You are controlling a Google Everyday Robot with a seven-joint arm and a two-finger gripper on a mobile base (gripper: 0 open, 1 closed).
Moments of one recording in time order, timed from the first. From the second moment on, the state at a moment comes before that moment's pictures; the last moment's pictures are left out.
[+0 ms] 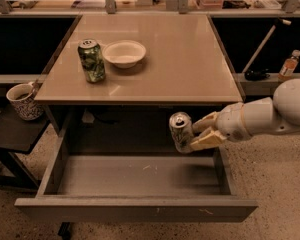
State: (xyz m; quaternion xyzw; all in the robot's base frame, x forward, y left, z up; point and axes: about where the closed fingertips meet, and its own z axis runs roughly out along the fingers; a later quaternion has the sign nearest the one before) arm 0.529 -0.145 0.739 -0.53 0.74 0.22 0.36
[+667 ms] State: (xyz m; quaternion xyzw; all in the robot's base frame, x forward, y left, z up) arm 0.546 -0.148 0.738 -0.52 0.74 0.19 0.38
